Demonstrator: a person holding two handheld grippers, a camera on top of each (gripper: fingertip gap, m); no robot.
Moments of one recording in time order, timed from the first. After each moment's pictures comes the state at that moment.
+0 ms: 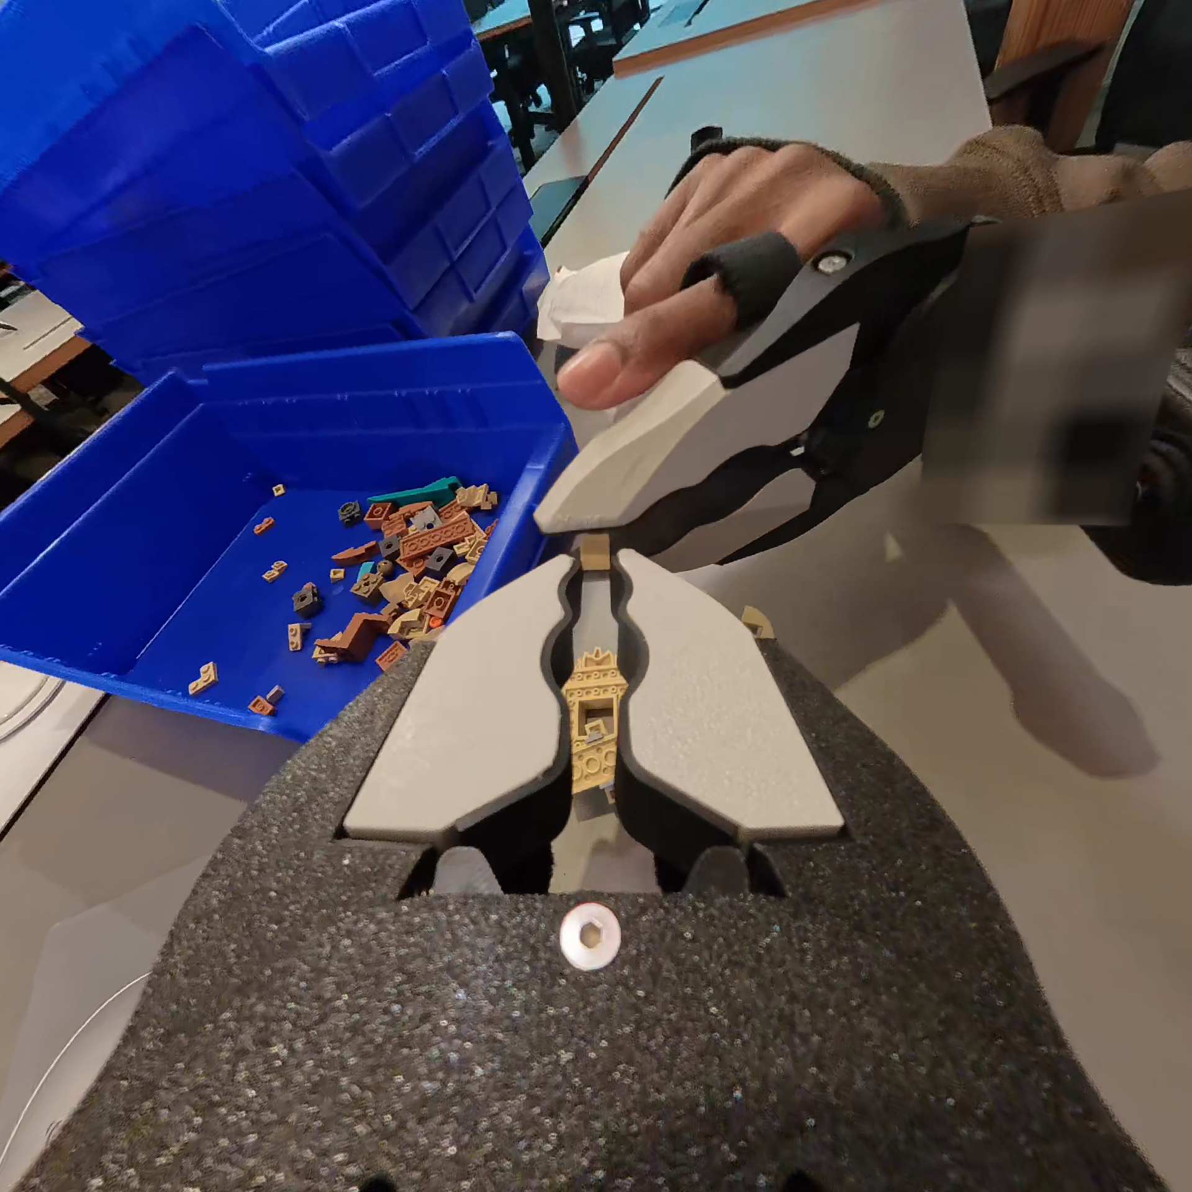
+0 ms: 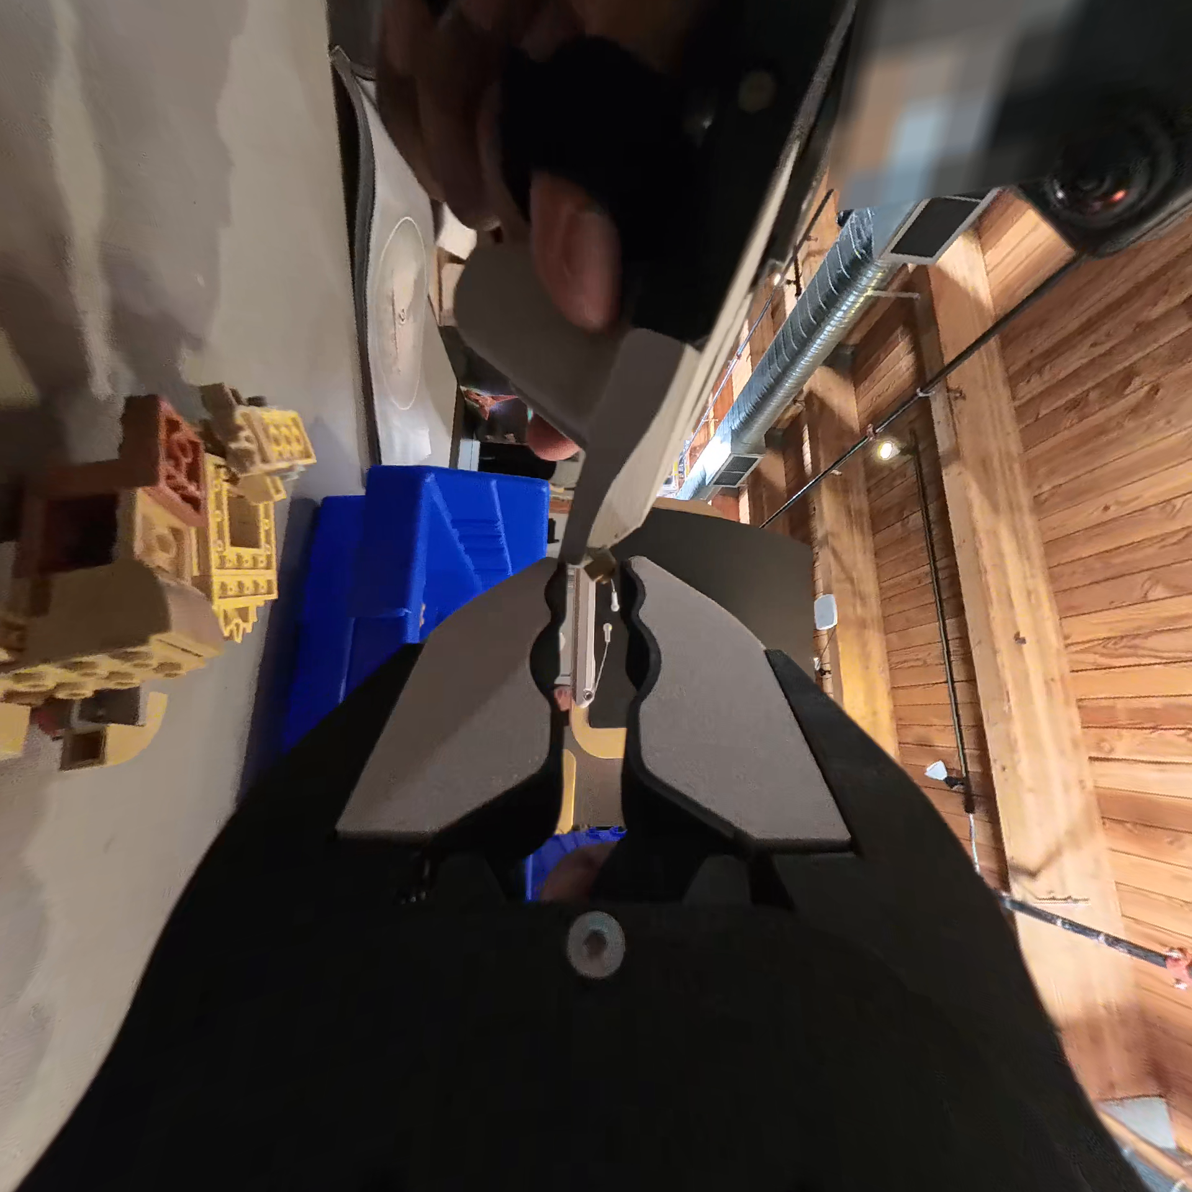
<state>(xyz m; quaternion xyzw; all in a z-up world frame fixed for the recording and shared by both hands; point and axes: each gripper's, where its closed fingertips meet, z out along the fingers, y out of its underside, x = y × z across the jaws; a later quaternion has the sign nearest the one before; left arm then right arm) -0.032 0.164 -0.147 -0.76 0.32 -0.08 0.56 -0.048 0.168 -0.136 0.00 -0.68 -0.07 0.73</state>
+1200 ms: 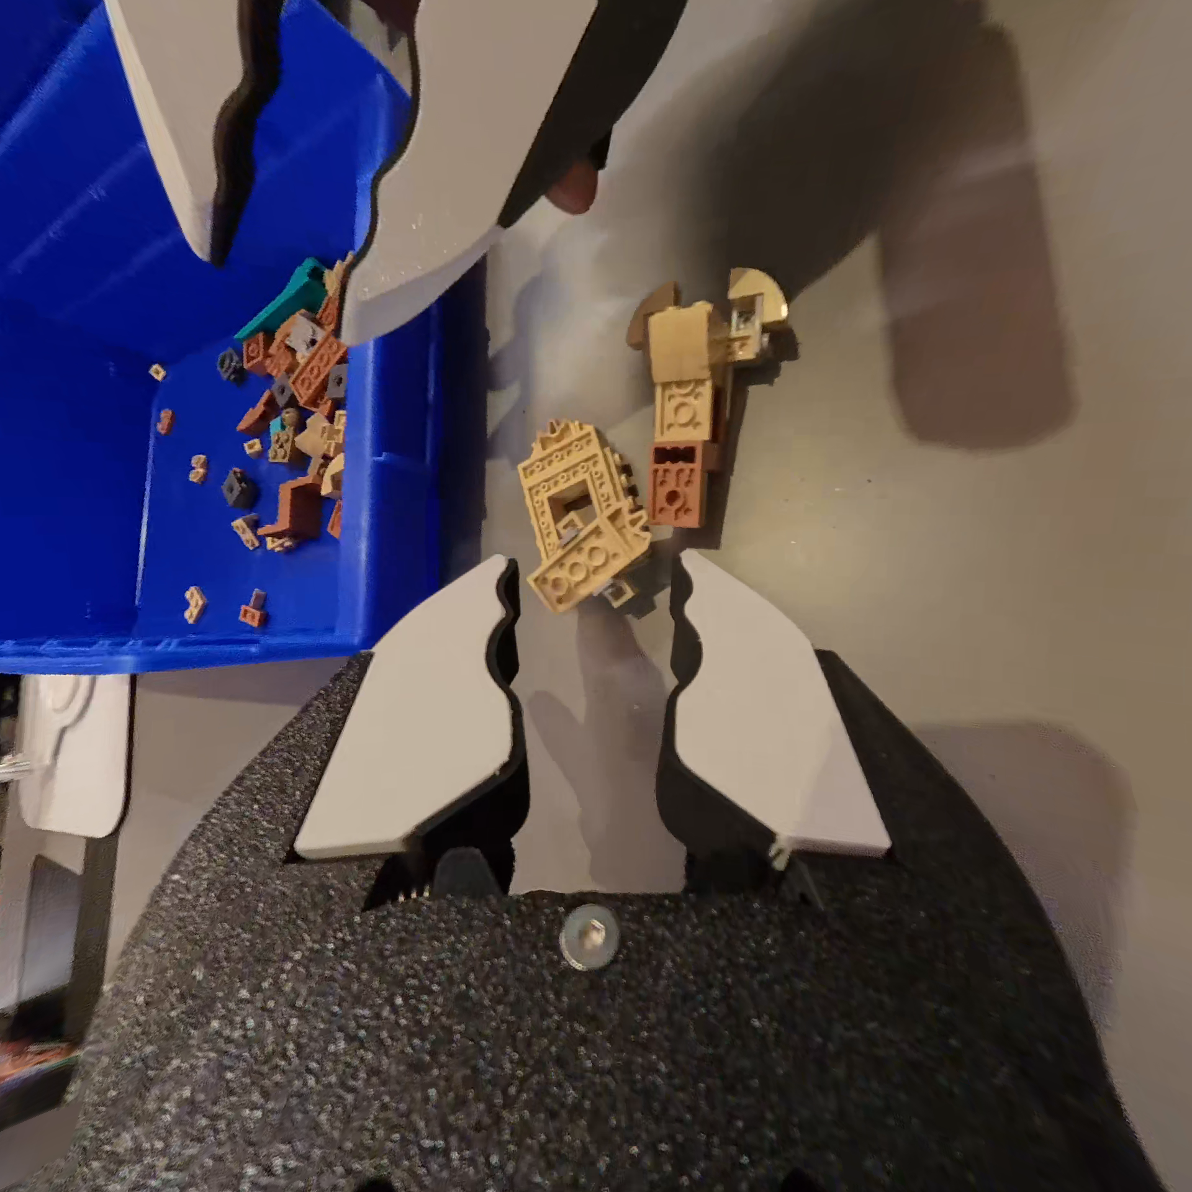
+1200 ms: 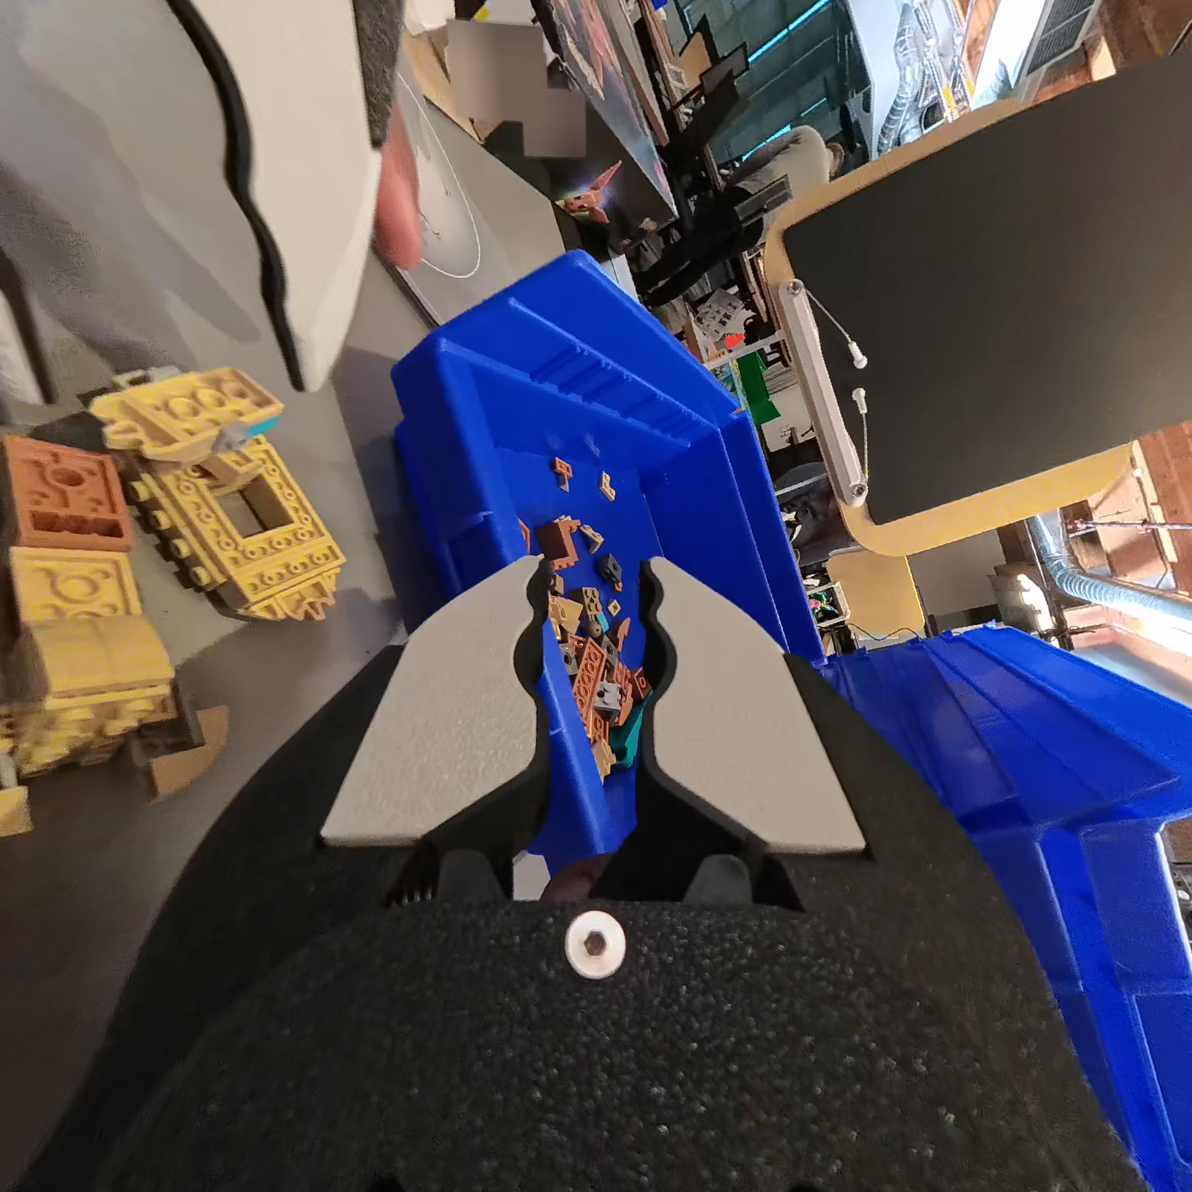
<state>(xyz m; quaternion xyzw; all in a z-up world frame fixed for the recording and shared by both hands) -0.064 0.145 -0.228 -0.79 0.48 0.05 0.39 -0.056 0.234 -0.169 -0.34 -0.72 0.05 0.61</state>
